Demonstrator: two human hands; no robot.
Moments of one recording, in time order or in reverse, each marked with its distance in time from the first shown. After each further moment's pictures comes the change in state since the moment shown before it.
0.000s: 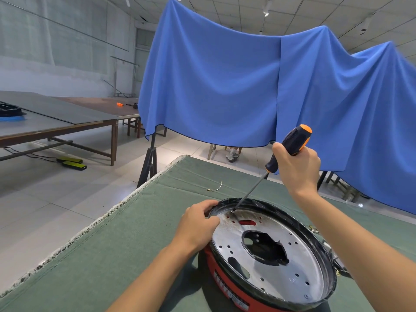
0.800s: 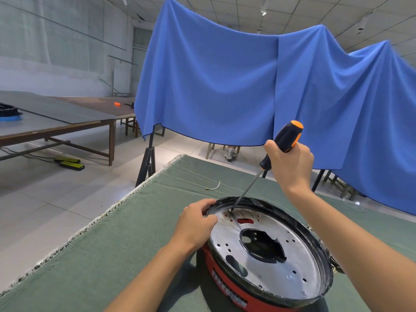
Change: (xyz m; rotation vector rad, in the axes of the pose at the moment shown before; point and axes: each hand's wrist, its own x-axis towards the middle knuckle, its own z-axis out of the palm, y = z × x) left_hand 0.000 -0.001 0.001 -0.009 0.011 -0.008; right_hand -0.004 -0.010 0.004 -0.014 -0.001 -0.029
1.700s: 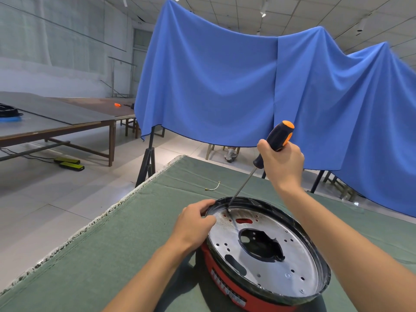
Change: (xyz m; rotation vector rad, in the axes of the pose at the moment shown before) left_hand -0.001 -0.002 -0.003 -0.002 -0.036 0.014; right_hand -0.002 -0.008 0.008 0.025 -0.027 0.022
